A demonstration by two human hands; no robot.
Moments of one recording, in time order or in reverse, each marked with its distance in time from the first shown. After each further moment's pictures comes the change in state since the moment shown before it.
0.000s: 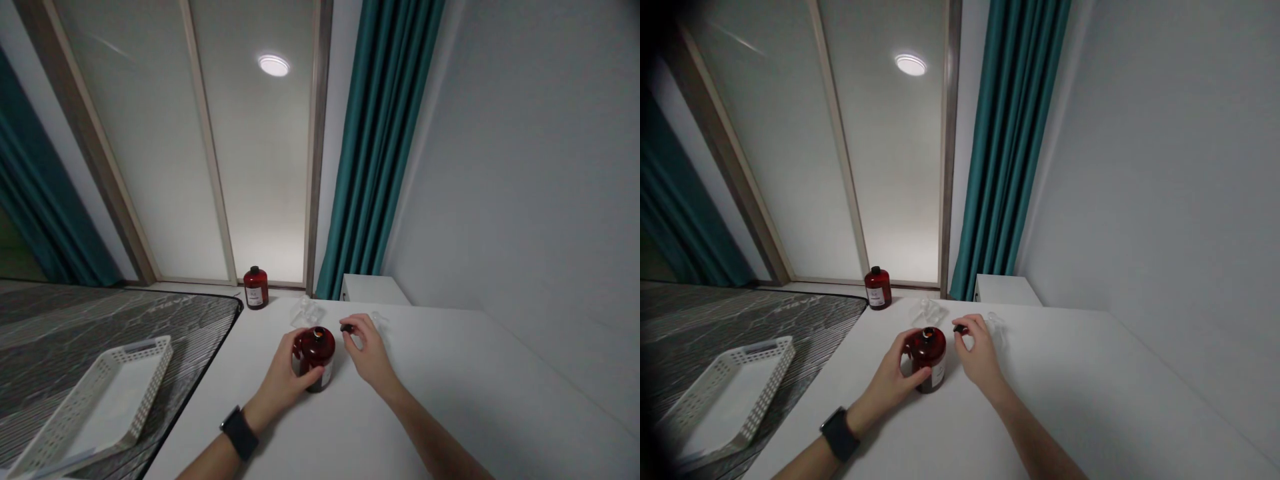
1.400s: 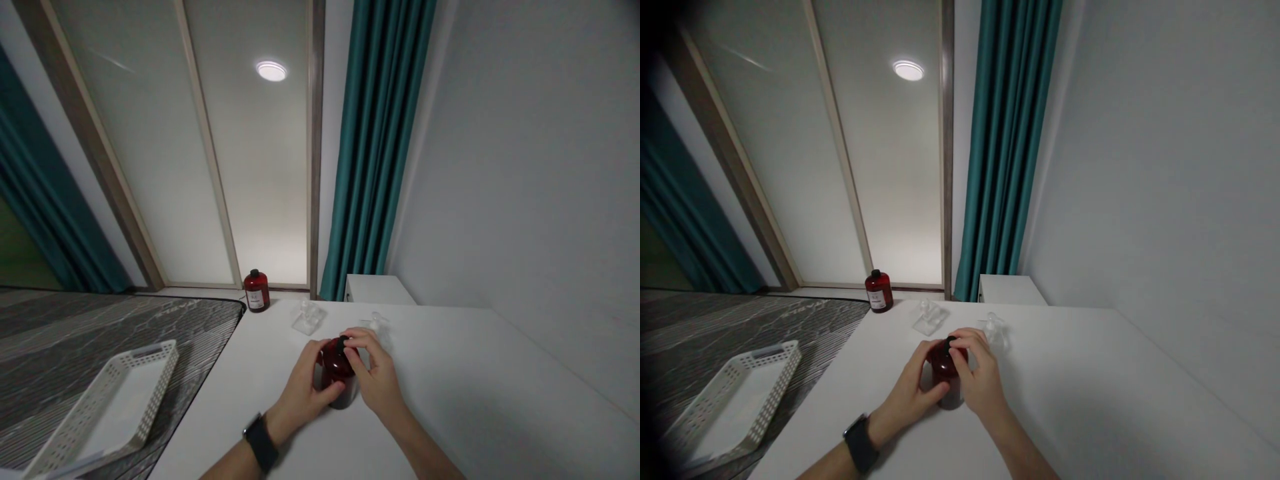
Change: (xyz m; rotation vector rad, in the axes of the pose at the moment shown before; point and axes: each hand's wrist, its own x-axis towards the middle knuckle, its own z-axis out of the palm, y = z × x) left_hand -0.005 0.018 0.033 -0.066 -0.161 0.117; right_hand -0.025 -0.030 -0.007 0.081 0.065 -0.092
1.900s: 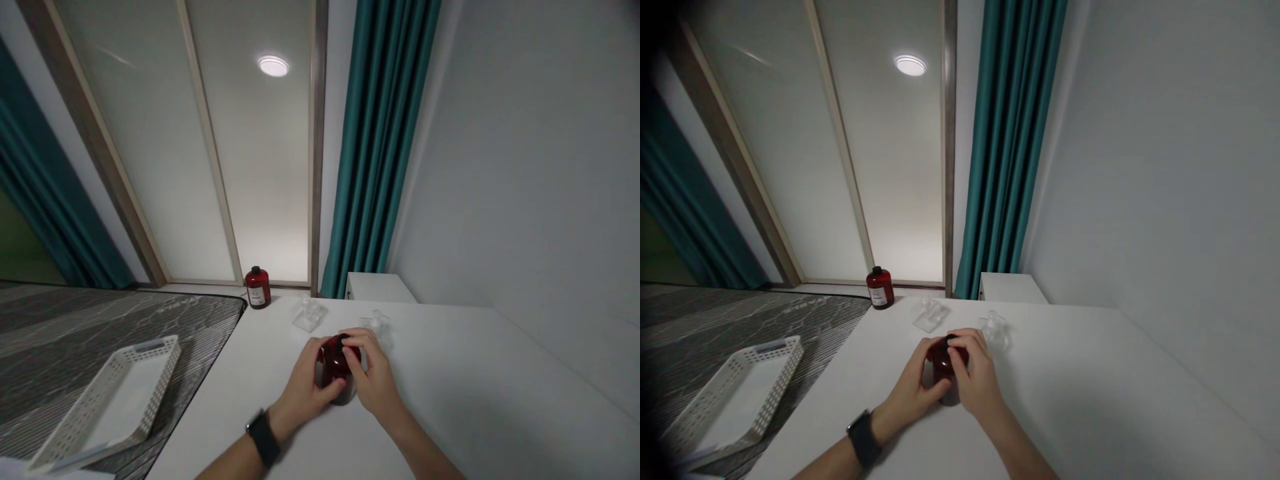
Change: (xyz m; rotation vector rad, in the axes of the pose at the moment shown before) left_hand 0.000 0.002 0.003 0.020 0.037 0.008; right_hand -0.004 -0.003 0.005 -0.030 -0.044 -0.013
